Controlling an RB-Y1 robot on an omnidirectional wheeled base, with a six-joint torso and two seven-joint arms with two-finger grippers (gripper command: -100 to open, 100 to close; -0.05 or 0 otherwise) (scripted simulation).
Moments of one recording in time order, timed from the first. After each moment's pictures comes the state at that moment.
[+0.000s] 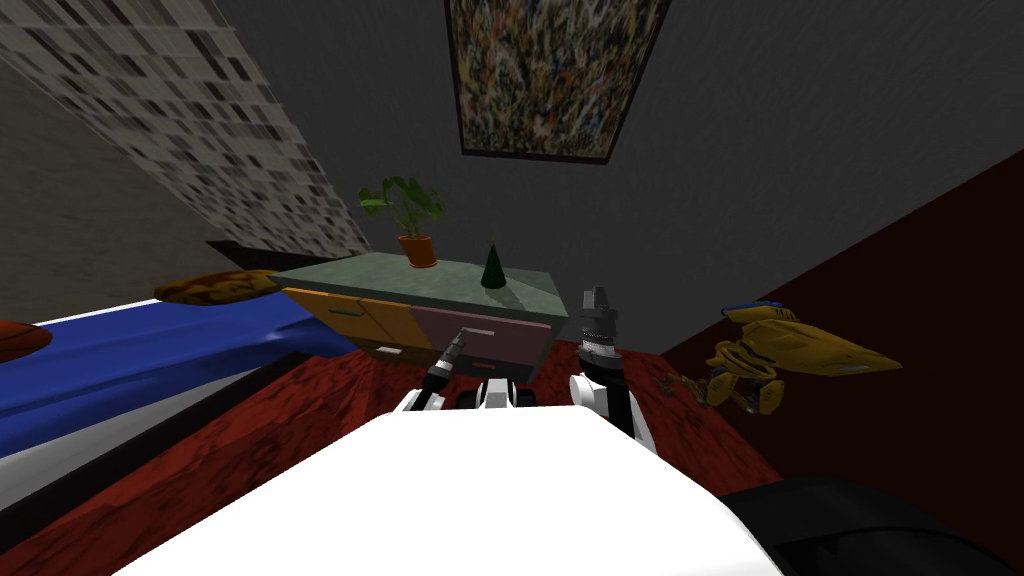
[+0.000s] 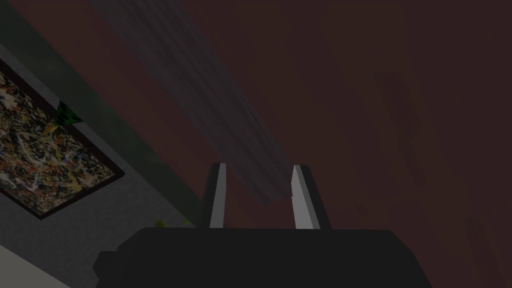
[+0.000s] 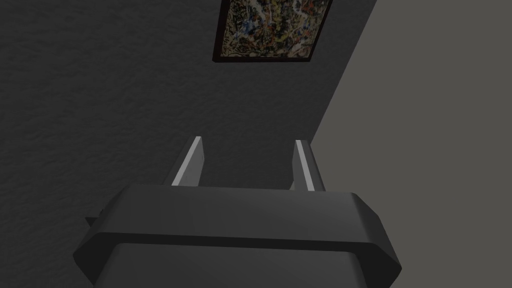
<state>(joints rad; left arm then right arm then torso) 0.26 0.12 -0.11 -1.34 -0.25 -0.65 -0.30 0.50 -0.02 -0.01 -2.36 0.06 -0.47 0.12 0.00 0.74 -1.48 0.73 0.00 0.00</state>
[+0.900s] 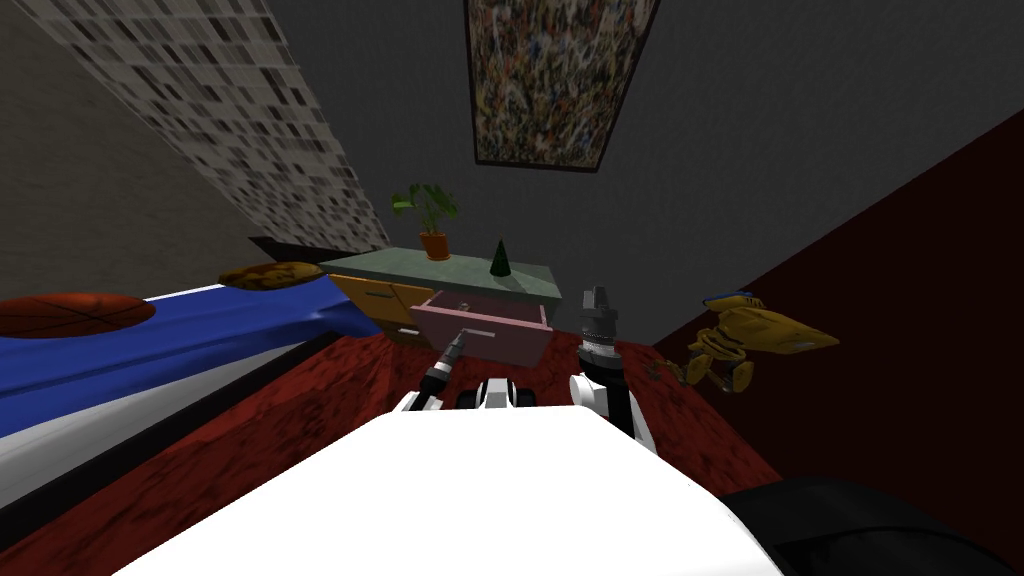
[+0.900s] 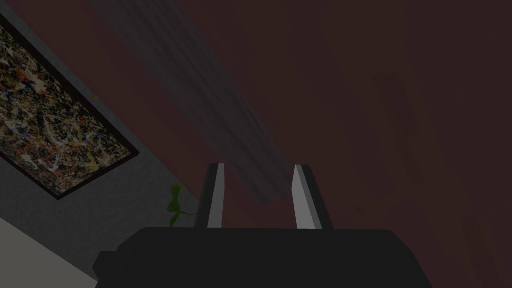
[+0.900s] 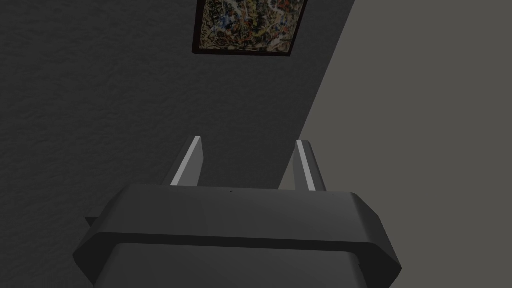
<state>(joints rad) 0.30 0.14 -0.14 -1.40 -0.26 -0.62 -0.28 0.50 -0.02 -0.01 -2.36 0.06 -0.47 0.12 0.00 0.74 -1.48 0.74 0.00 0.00</state>
